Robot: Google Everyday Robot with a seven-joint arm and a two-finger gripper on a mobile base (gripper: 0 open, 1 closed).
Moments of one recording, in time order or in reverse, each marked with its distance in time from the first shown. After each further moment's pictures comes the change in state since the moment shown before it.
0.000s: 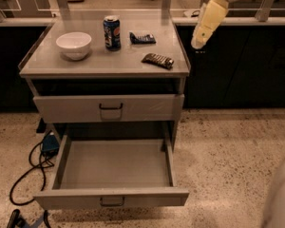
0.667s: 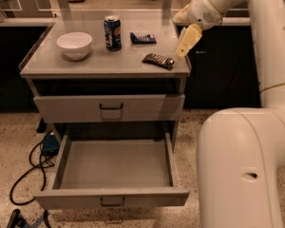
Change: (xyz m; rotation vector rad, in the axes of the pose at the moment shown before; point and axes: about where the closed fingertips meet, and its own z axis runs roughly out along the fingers) arm 0.009 -0.025 0.112 -0.167 -0.216 0.051
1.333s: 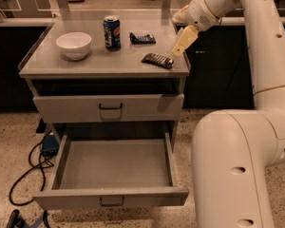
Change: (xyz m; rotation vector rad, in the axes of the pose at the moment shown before) arm 0.001 -0.026 0.020 0.057 -0.054 0.010
